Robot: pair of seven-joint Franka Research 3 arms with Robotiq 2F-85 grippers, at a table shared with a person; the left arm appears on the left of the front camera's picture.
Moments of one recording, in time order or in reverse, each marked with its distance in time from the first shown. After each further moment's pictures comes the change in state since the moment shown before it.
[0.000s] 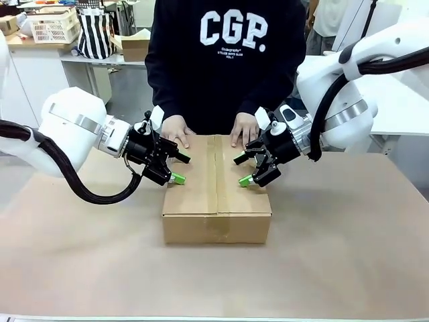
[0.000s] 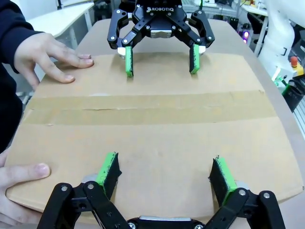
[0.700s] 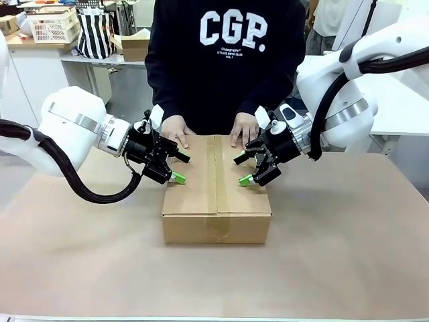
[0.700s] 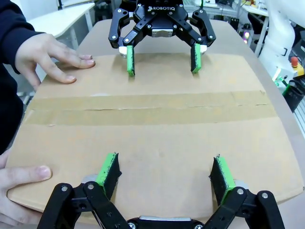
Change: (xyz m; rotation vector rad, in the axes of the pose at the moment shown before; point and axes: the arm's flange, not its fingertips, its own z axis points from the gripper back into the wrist) left arm 0.000 0.001 0.001 0.002 -0.001 0.000; right arm 0.003 0.000 0.002 -0.002 -0.005 0.002
